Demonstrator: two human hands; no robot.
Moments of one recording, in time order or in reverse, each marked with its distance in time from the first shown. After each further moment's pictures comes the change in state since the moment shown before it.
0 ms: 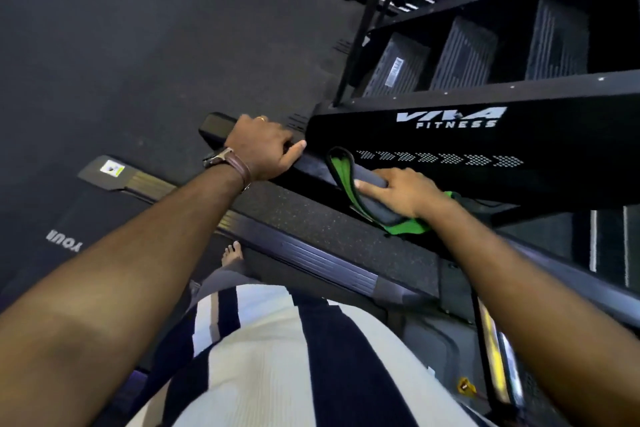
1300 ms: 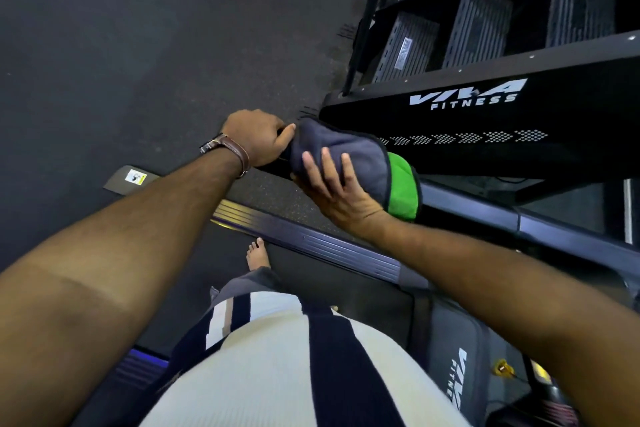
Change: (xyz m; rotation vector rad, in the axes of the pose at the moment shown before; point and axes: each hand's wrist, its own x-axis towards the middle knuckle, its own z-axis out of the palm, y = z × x) left_hand 0.006 -0.040 0.000 -0.070 -0.138 -0.093; right_hand 0.040 -0.095 0.108 -0.836 0.862 -0.502
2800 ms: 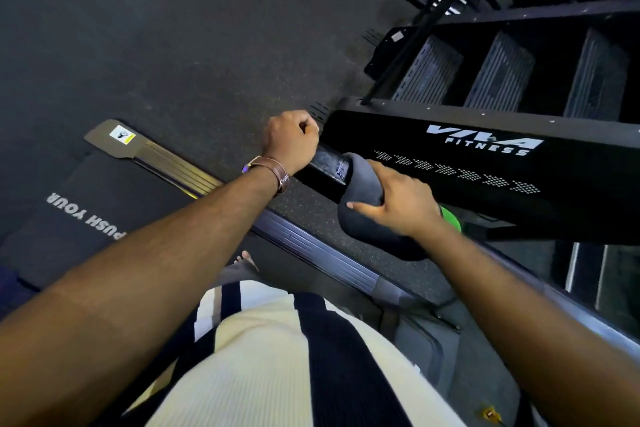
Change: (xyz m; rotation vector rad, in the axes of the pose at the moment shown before) left_hand -0.007 -0.040 0.028 -0.998 0.214 -0.657; right_hand 0.073 0.063 -0.038 0.633 -0.653 0.341
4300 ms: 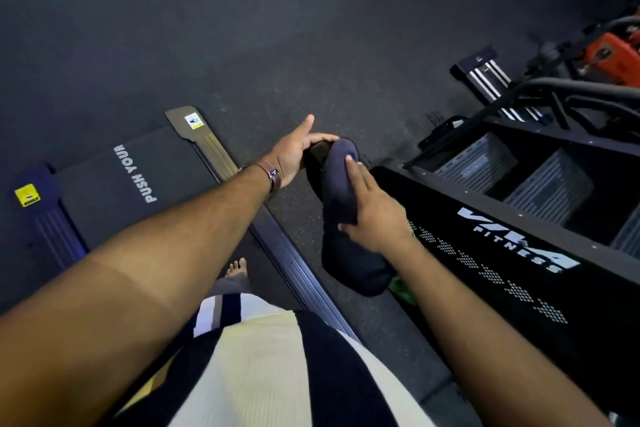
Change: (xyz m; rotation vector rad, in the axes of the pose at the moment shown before) left_hand -0.030 -0.016 -0.021 -0.938 -0.270 -0.279; right_hand 0.025 -0.027 -0.003 -0.017 0.023 -0.374
